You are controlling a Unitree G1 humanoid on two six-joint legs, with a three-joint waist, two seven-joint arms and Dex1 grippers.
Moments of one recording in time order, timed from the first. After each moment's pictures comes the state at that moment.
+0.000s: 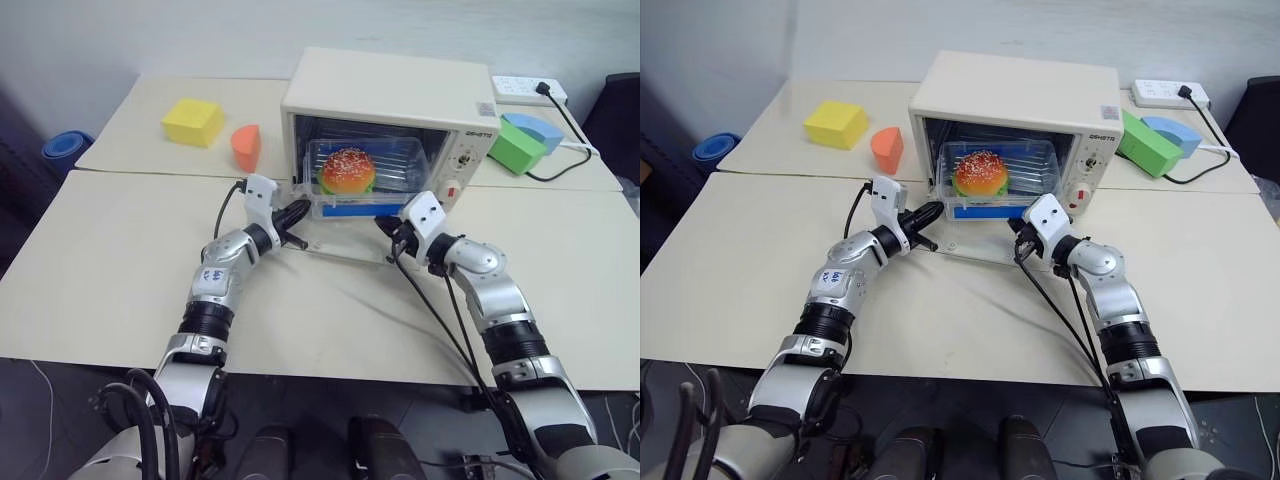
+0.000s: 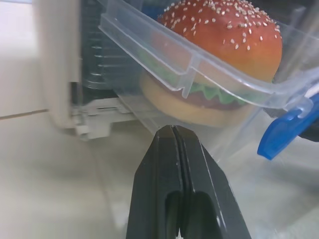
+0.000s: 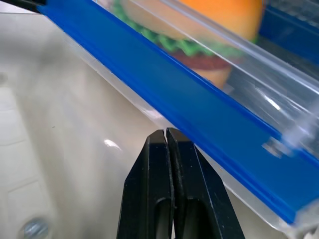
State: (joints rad) left arm -0.76 0.20 0.05 0.56 -0.25 0.18 -0.54; right arm -0.63 -0.40 0.07 0.36 0.06 0.06 0.69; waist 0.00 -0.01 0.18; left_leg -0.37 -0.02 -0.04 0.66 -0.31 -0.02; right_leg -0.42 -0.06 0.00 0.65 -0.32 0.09
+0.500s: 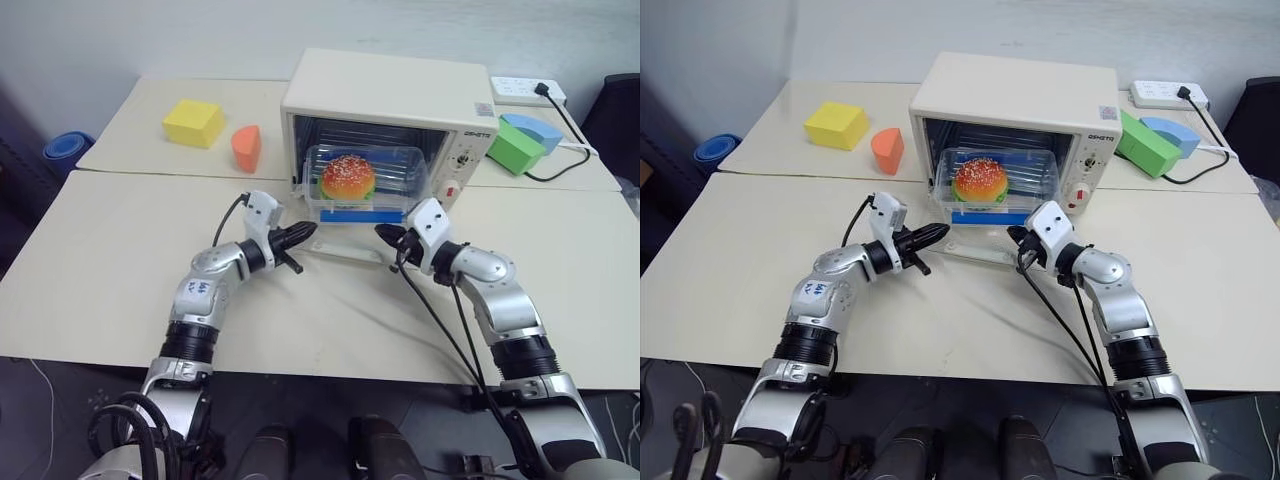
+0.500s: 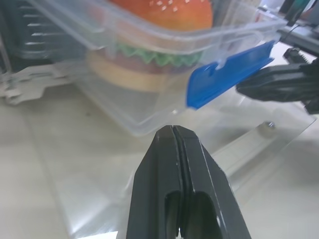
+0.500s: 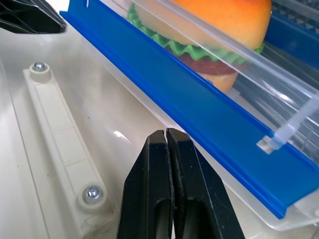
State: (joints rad) left arm -0.67 0.22 0.01 0.33 -0.28 0.37 -0.64; right arm -0.57 -0.42 0.07 0.22 0.09 0.16 0.70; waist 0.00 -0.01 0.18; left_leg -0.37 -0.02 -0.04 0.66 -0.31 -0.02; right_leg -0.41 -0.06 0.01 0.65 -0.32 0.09
